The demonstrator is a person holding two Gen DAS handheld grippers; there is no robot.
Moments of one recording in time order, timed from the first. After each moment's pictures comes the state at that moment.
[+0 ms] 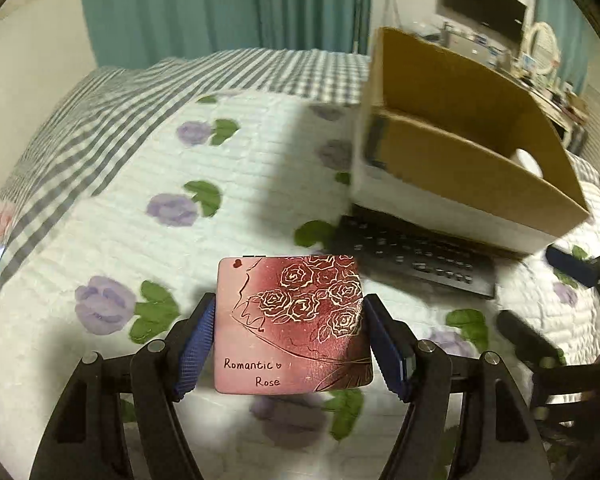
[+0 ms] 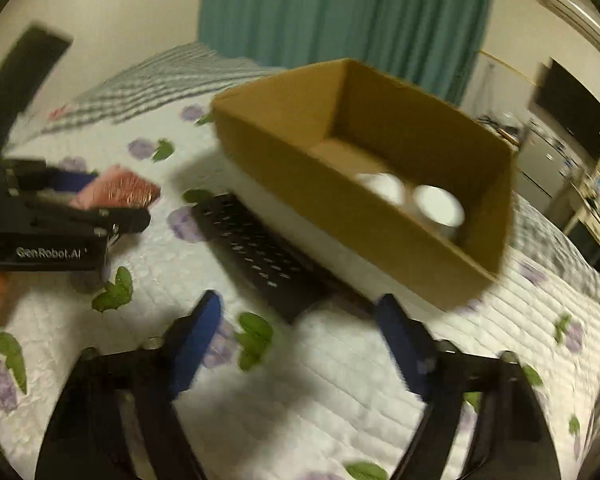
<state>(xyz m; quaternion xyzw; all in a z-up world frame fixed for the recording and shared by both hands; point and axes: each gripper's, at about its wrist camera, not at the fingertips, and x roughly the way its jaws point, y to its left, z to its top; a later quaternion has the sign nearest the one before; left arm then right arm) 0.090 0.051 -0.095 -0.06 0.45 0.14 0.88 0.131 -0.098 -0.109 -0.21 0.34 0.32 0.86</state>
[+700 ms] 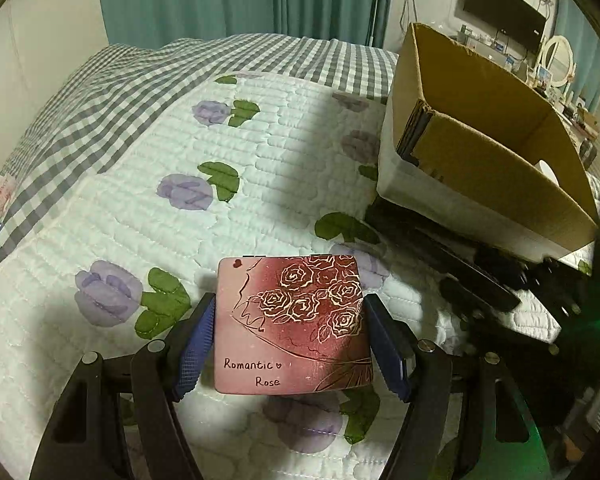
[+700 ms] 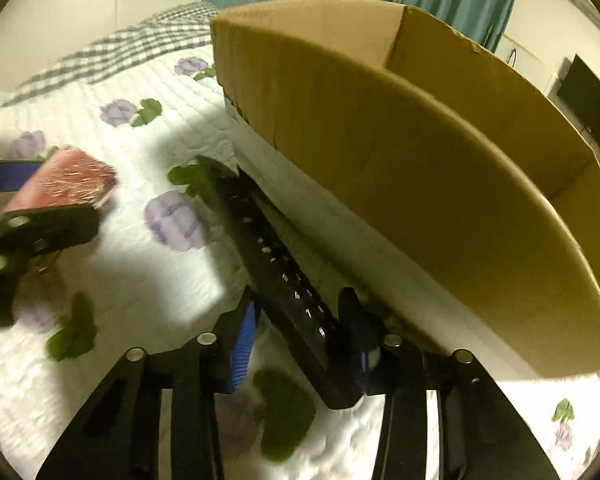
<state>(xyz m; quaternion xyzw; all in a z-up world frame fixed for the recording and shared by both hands) 0.091 0.061 -0.103 -0.09 0.46 0.15 0.87 0.165 -0.061 -0.138 -0.22 0.39 0.31 0.84</state>
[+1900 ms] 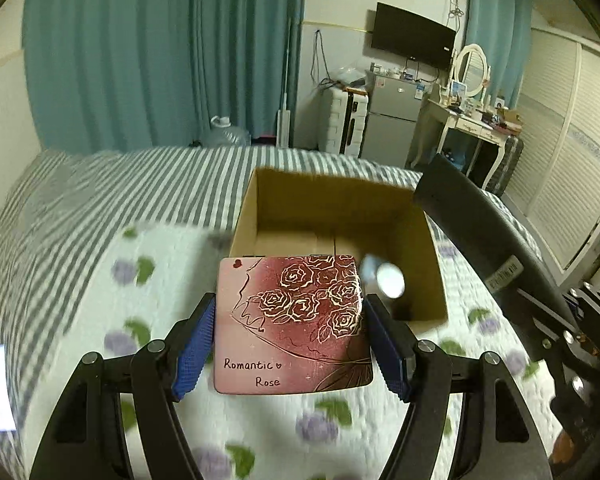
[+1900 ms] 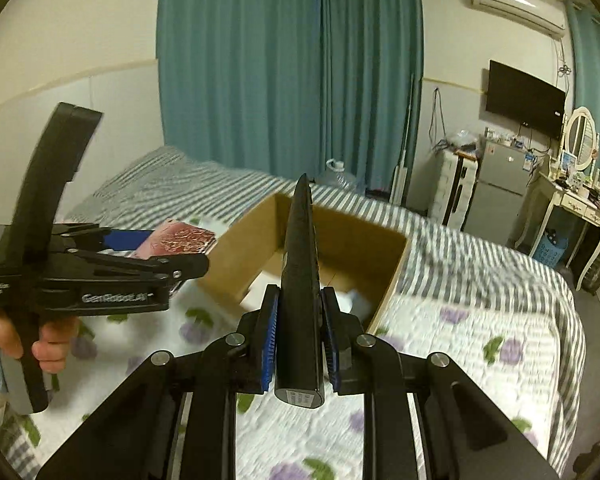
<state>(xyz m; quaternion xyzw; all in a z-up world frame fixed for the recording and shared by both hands) 0.148 -0.020 0.031 -0.03 0.37 0.03 0.93 0.133 -0.184 0.031 -0.08 0.25 0.28 0.92</state>
